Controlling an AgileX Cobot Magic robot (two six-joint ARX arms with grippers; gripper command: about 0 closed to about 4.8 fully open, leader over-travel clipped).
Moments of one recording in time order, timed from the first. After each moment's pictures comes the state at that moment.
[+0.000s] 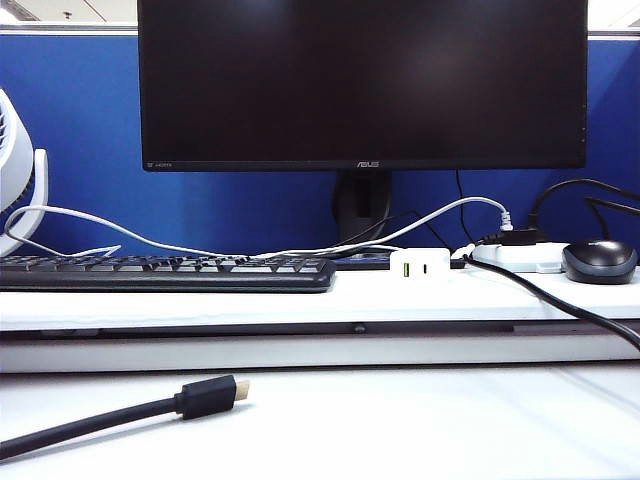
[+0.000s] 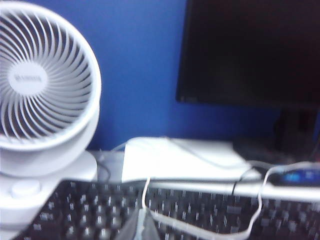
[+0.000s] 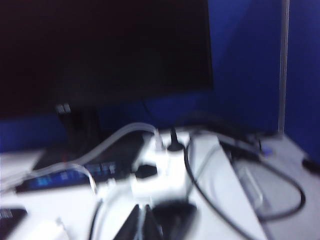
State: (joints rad) left arm 0.03 0.02 0.16 0.01 0.08 -0.08; right arm 0.02 0.05 0.28 -0.09 -0.02 0.16
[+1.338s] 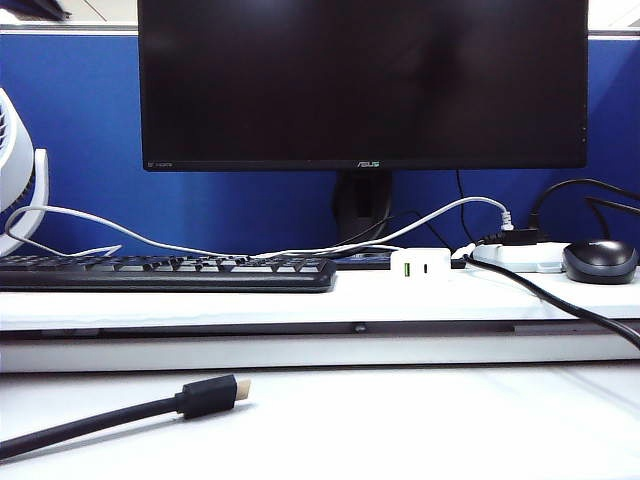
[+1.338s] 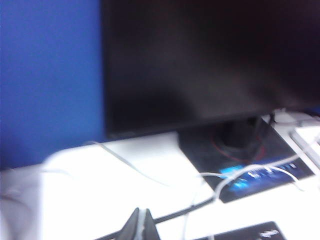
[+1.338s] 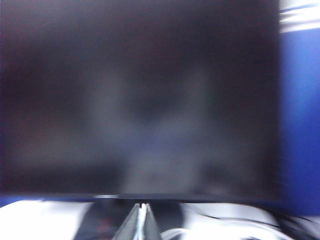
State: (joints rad) left arm 0.00 1.17 1.07 -0.11 0.39 -0.02; right arm 0.07 0.92 1.02 0.01 -0.13 0.16
